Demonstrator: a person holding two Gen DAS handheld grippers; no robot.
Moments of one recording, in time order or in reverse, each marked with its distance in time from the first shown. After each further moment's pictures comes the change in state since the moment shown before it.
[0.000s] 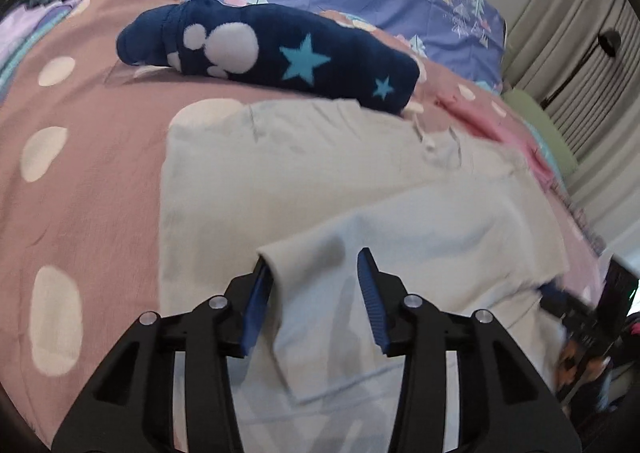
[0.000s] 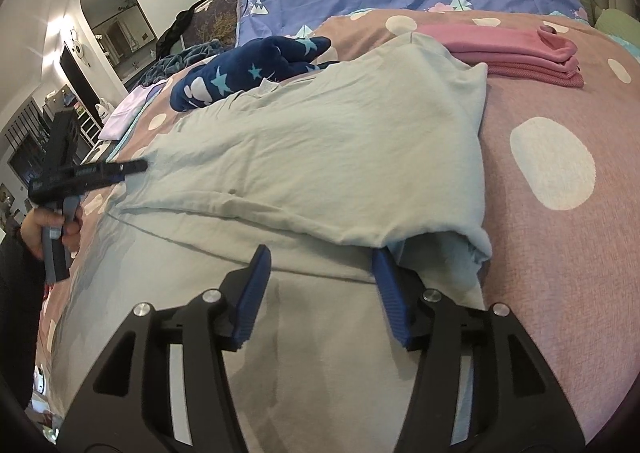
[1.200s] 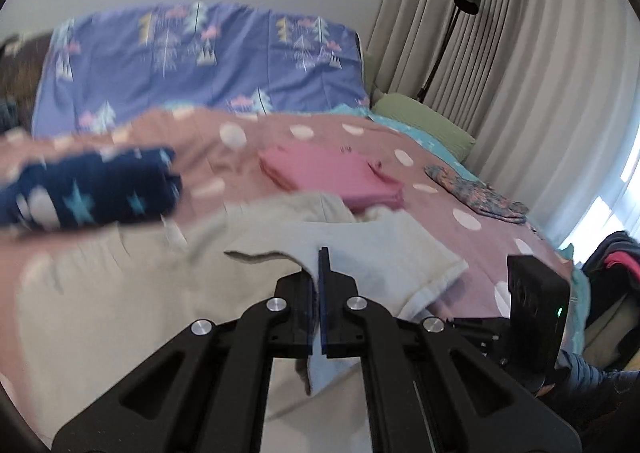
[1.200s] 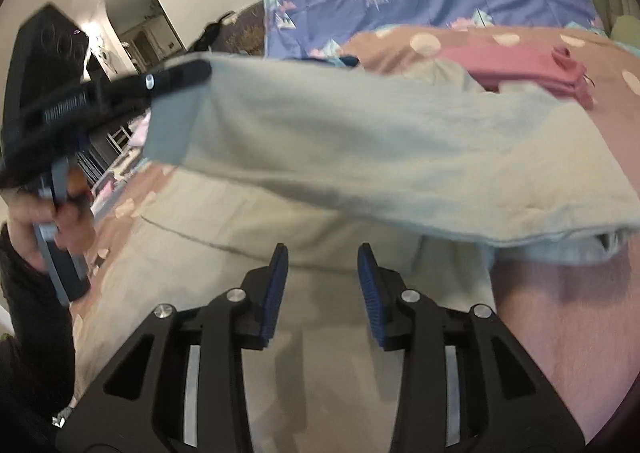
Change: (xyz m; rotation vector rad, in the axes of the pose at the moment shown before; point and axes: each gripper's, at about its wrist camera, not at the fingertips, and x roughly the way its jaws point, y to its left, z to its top) left arm -0.038 -0.221 -0.001 0.395 -0.221 -0.222; right arm -0.029 0.003 0.005 -0.022 -0.055 0.106
